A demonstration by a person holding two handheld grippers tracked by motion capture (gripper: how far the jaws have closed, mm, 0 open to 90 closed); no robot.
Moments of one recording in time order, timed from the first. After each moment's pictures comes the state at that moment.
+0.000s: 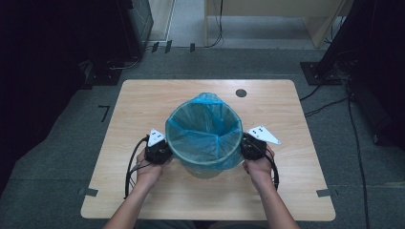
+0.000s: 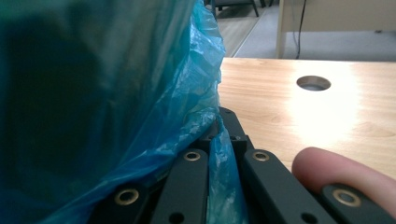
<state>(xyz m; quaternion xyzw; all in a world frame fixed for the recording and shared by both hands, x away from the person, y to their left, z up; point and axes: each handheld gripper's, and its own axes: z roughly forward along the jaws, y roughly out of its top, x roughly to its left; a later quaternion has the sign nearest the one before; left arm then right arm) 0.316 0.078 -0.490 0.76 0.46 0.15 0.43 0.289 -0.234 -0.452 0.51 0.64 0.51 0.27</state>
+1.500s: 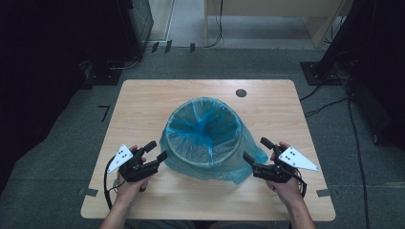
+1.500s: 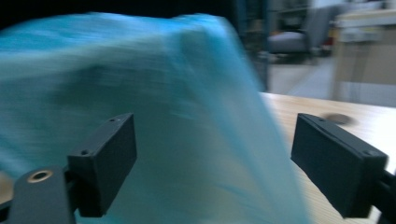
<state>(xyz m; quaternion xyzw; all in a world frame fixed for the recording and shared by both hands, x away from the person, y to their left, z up) 0.260 0.139 -0.468 0.66 0.36 0.15 0.64 0.223 -0.295 -0.451 0.37 0.64 0.63 0.23</state>
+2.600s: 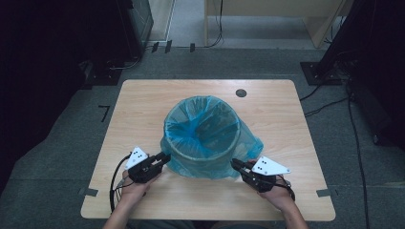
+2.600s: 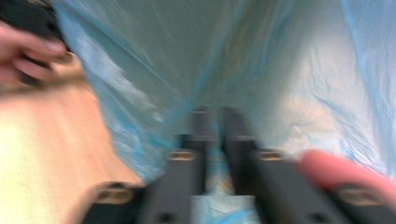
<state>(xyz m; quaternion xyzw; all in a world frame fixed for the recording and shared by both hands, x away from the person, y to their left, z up) 0.268 0.136 -0.497 0.73 0.39 0.14 0.54 0.218 -0.265 -0.482 0.31 0.75 0.55 0.19</state>
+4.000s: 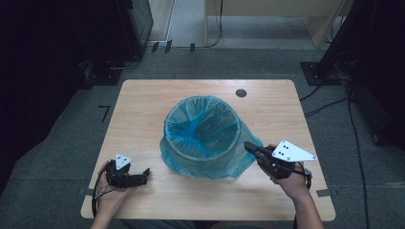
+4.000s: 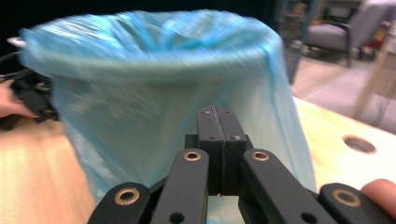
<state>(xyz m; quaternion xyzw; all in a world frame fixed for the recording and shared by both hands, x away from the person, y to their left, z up) 0.261 0.189 -0.519 0.76 0.52 0.22 0.31 0.231 -0.291 -0.411 0.29 0.73 0.58 0.23</state>
